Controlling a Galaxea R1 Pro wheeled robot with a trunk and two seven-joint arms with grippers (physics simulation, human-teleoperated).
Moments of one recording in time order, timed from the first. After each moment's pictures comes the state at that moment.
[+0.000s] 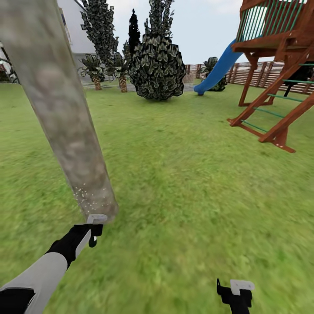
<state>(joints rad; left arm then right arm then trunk) -0.79 0.12 -0.08 -0.46 0.10 0.41 0.06 -0.45 -0.05 -0.28 -0.09 0.30 -0.55 -0.22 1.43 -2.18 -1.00</state>
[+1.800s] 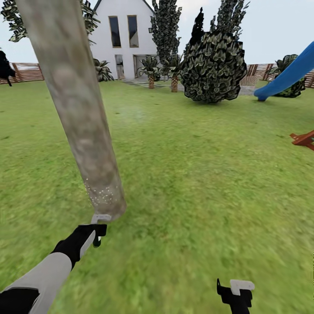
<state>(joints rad) -0.79 0.09 -0.09 -0.45 0.10 0.40 0.07 -0.45 -0.05 -0.28 -0.09 0.30 -0.55 -0.22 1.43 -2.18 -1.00</state>
